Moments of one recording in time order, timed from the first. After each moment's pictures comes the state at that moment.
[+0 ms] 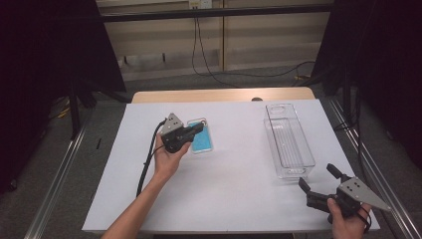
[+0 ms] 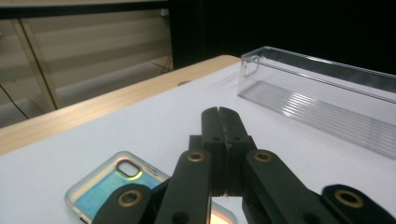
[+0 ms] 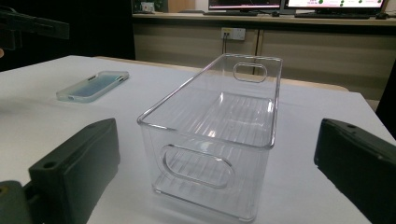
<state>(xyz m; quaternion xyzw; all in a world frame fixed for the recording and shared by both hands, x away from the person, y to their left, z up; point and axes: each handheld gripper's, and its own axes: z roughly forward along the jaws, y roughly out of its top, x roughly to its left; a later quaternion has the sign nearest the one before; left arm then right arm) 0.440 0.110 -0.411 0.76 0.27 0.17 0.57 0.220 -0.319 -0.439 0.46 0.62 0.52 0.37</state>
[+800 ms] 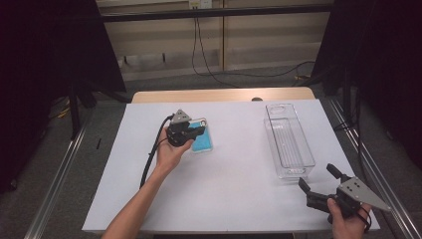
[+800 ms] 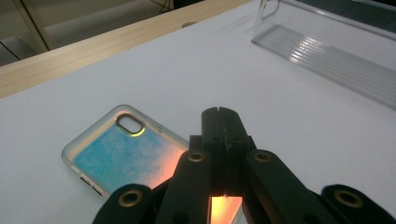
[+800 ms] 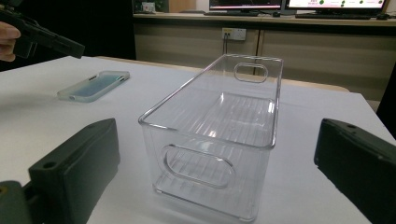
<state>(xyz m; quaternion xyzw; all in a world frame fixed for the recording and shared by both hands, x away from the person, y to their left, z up) 0.463 0.096 -0.413 0.82 0.30 0.12 0.47 0.220 -0.319 -0.439 0.46 0.62 0.52 0.37</state>
